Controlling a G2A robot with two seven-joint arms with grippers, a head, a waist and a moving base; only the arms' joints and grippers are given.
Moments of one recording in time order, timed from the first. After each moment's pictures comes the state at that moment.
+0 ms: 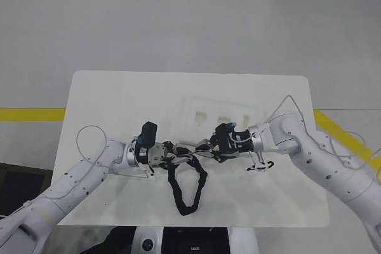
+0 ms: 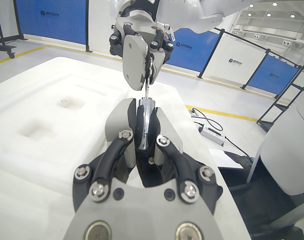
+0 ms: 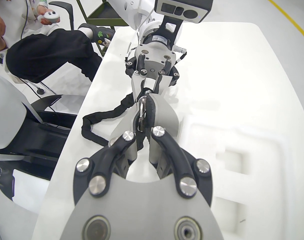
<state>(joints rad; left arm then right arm) 0.81 -0.89 -0.57 -1.28 1.17 -1.01 0.71 -0.58 -0.89 0.54 -1.53 -0.78 -1.01 0.12</state>
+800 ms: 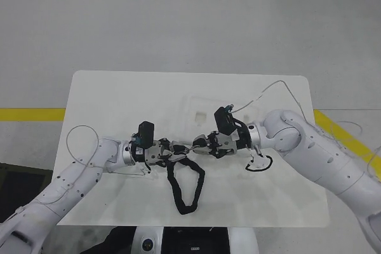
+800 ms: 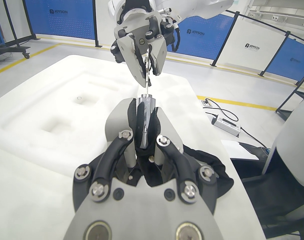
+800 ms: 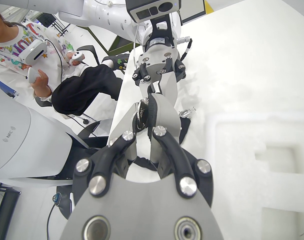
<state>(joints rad) 0.89 -0.86 -0.71 -1.36 1.23 -0.98 0.61 -0.52 -0.94 0.46 -1.41 -0.18 -1.00 0.49</state>
